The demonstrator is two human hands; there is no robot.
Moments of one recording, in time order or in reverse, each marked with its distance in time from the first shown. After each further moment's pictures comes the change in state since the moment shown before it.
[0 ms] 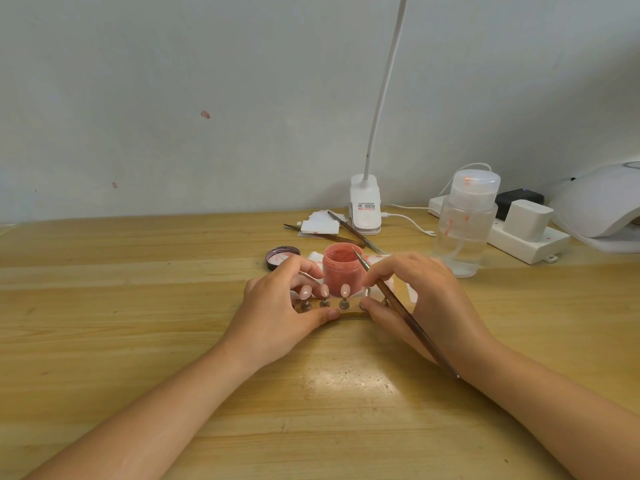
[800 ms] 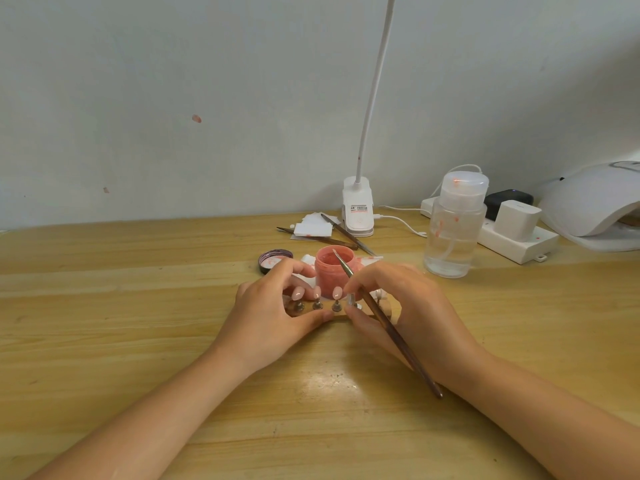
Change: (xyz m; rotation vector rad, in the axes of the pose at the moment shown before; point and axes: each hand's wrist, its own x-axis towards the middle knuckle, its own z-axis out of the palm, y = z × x) left_hand -0.001 -0.002 0.001 0.037 0.029 0.028; right_hand -0.003 -0.006 0.005 0.065 0.019 -0.049
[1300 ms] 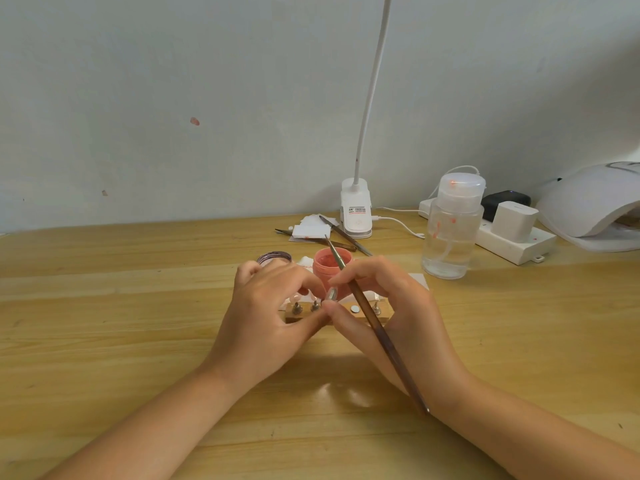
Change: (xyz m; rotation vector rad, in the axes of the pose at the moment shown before) left_hand -0.005 0.011 -0.003 0.155 0.209 0.452; right_hand 0.002 -0.028 0.009 0.377 0.143 0.147
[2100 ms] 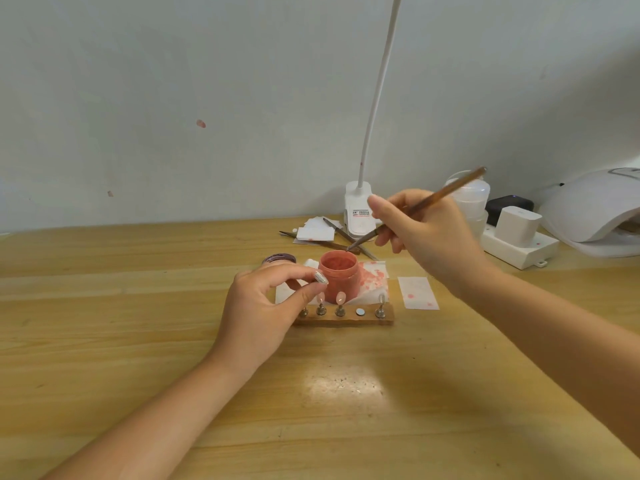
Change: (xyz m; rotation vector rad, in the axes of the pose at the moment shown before) left_hand 0.007 -0.003 -0.002 -0.300 0.098 -0.272; right_hand 0.074 0.011 -0.036 -0.024 0.021 0.372
